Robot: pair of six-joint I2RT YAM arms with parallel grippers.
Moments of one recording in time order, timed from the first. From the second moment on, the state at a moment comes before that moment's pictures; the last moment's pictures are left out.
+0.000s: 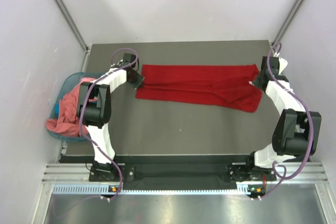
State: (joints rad) left arm -0.17 1.97 1.40 -0.46 -0.05 -1.00; right arm -0.12 1.50 1.06 -0.38 0.29 0.45
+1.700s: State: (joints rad) left arm -0.22 1.91 1.28 -0.46 0.09 -0.79; right arm 0.01 1.62 1.03 -0.48 -0.03 0.97
